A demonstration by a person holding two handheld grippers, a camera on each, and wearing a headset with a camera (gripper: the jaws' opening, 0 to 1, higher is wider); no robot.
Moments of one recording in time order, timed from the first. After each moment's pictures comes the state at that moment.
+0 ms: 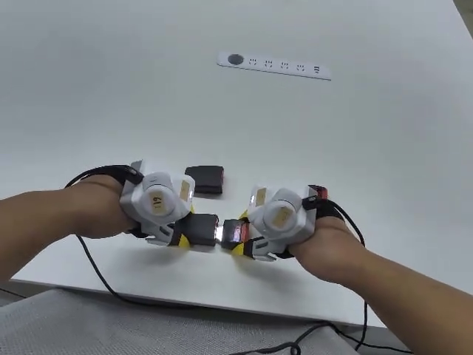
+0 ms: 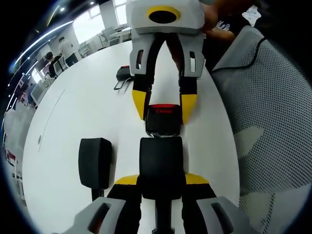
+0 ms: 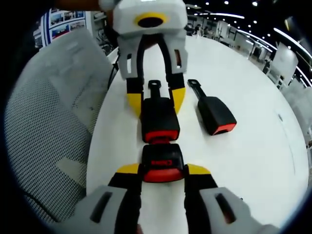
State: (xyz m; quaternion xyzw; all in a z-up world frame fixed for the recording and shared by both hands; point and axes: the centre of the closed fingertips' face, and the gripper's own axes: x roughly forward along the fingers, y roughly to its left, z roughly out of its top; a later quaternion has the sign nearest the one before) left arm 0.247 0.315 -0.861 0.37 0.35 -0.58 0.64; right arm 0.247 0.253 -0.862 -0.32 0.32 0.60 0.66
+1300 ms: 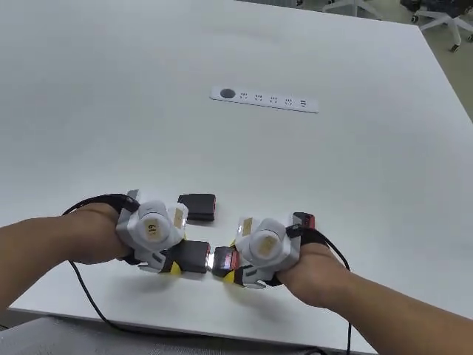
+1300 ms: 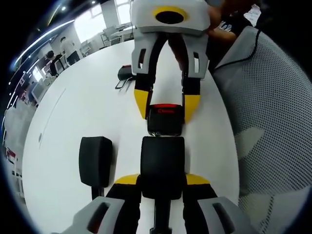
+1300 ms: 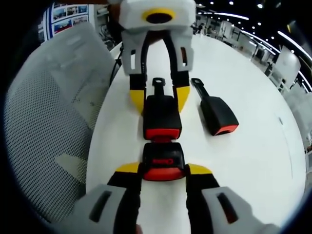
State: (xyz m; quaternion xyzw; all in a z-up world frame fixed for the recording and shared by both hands) left arm 0.247 0.317 -0.861 0.37 0.36 -0.57 0.64; right arm 0.247 0.253 -0.863 -0.35 0.32 0.60 0.65
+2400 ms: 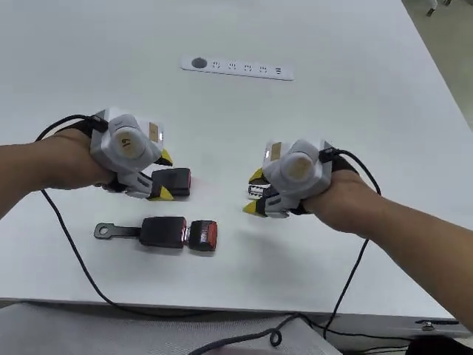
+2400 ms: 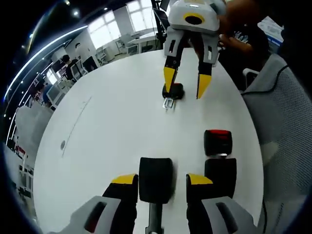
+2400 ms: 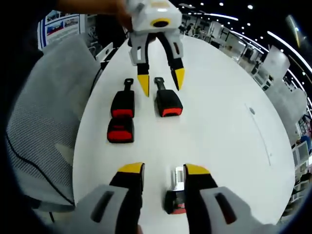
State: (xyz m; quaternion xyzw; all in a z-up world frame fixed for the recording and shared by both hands) left arm 0.331 0.302 -0.814 0.36 0.32 -0.54 0.69; right arm 0.316 0.169 -0.814 -0.36 0.31 0.55 0.69
